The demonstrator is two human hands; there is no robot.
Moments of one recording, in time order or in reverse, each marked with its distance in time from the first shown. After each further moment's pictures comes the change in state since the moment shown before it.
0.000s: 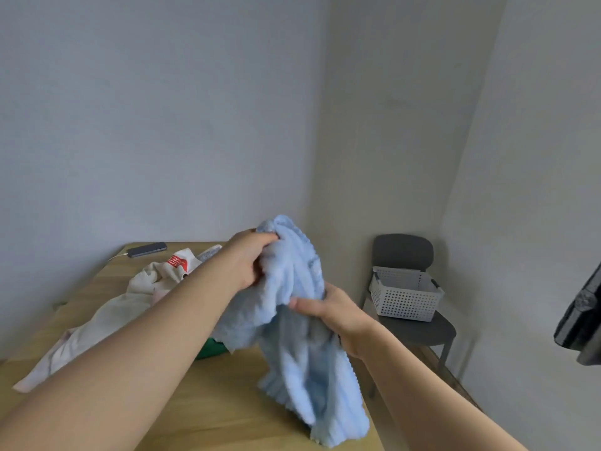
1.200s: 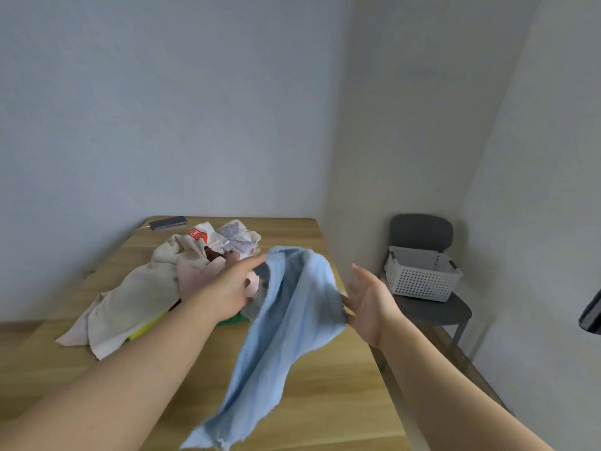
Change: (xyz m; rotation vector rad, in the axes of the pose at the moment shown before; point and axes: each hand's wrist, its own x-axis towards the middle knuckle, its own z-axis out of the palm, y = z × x) left_hand 0.001 -0.052 -0.100 0.275 0.241 0.087; right_hand 0.011 0.047 -0.010 0.518 0.328 0.223
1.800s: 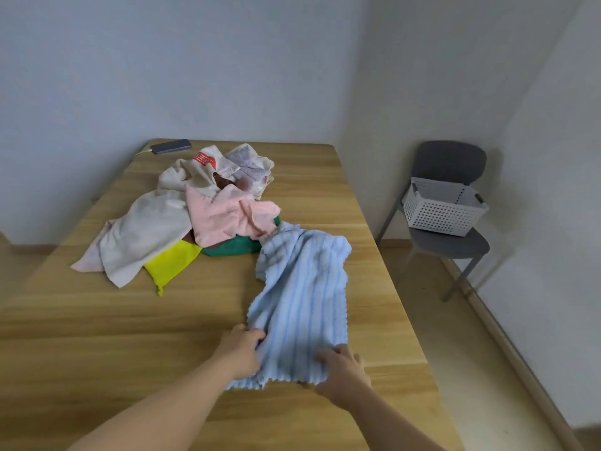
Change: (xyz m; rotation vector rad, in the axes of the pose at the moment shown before) left_hand -0.019 -0.193 -0.084 1.382 -0.140 -0.233; right_hand -0.017 0.200 -0.036 -1.584 -0.090 0.223
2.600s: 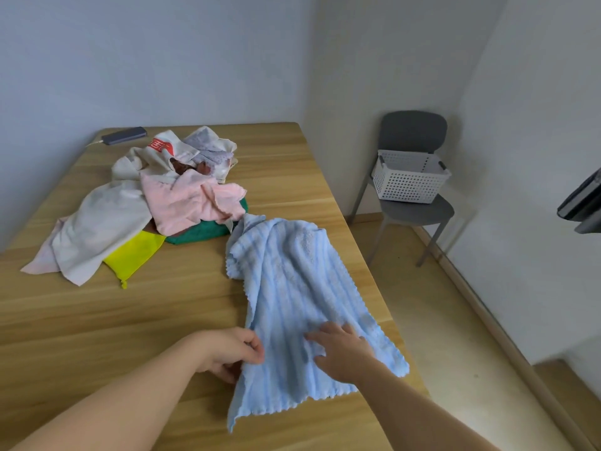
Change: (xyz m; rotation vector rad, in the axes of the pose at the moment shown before) left_hand -0.019 0.026 0.009 -0.372 -0.526 -0.111; right_hand -0.017 0.051 -0.013 -0.223 -0.058 -0.136
